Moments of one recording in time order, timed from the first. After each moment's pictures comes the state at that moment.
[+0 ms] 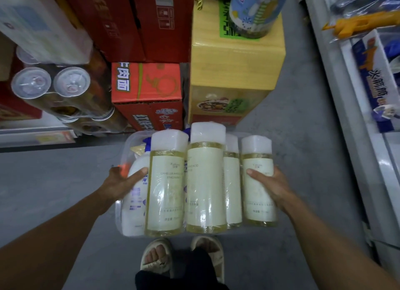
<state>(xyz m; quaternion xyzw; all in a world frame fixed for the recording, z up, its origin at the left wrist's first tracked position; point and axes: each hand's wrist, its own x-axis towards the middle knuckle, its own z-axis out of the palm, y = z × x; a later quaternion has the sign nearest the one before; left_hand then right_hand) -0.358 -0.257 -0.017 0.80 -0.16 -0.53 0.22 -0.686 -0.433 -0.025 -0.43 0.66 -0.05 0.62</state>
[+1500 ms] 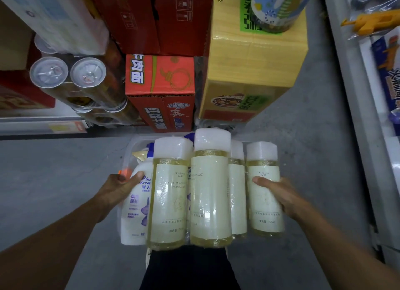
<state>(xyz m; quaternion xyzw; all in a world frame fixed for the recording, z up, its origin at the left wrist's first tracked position) -0.353 -0.219 -0.019 0.80 -0.12 -0.54 0.23 -0.688 -0.421 -0.020 -0.40 0.67 0.05 0.62</state>
